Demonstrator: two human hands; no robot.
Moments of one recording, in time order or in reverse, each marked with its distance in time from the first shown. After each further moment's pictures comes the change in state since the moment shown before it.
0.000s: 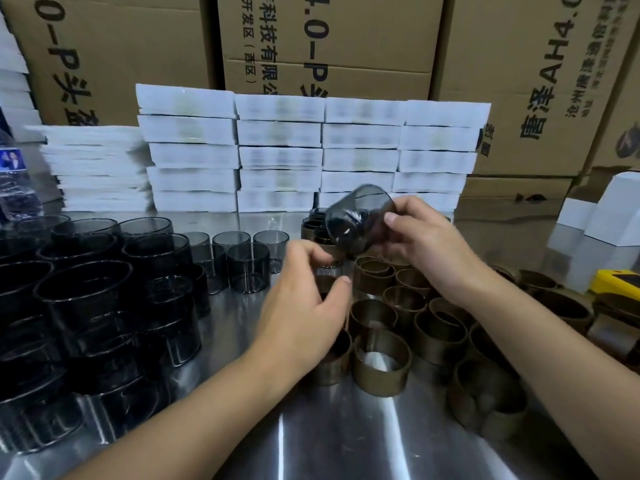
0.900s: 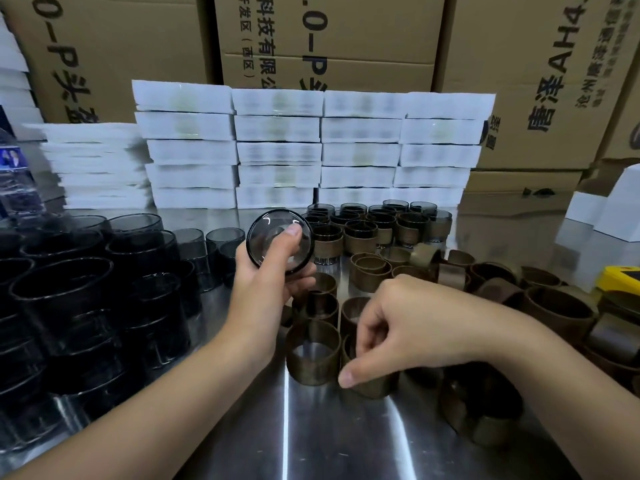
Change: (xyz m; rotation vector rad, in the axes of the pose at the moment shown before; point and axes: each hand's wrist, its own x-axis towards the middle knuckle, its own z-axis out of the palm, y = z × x) left_hand 0.019 -0.002 -0.003 -0.809 0.232 -0.323; right_hand -0.051 -0.012 0.003 -0.972 -0.655 0.061
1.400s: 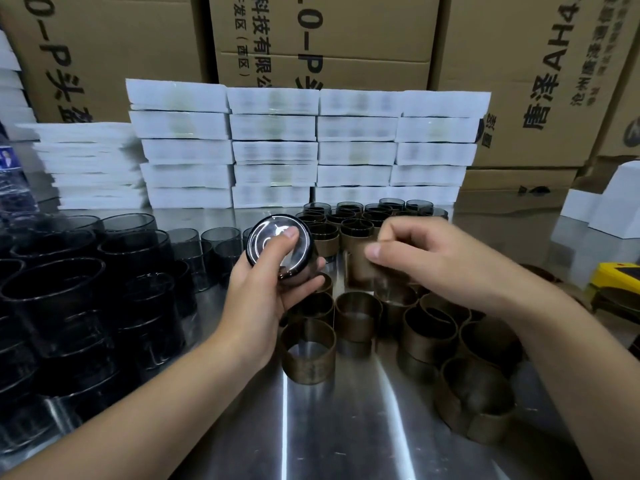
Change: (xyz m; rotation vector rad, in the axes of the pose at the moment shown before) left_hand -0.001 -0.001 -0.003 -0.111 -0.153 -0.084; right_hand -0.005 0.011 -0.030 0.395 0.409 -0.028
